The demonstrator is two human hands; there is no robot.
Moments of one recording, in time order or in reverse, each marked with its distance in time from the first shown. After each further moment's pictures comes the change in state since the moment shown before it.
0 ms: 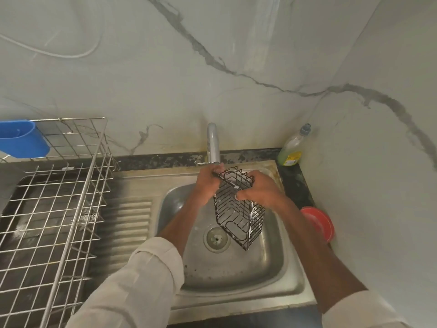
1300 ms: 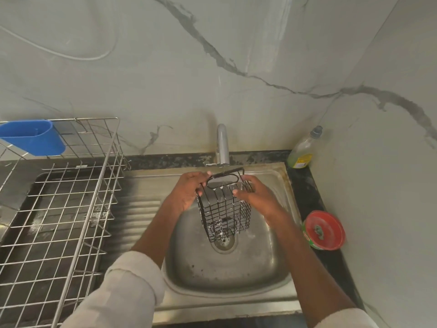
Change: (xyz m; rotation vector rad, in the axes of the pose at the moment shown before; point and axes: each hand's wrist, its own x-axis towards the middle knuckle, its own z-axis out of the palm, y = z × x) left_hand -0.012 -0.032 -0.073 -0.433 -0.029 -0.178; right_hand -0.019 -0.013 0.031 0.432 -0.071 0.029
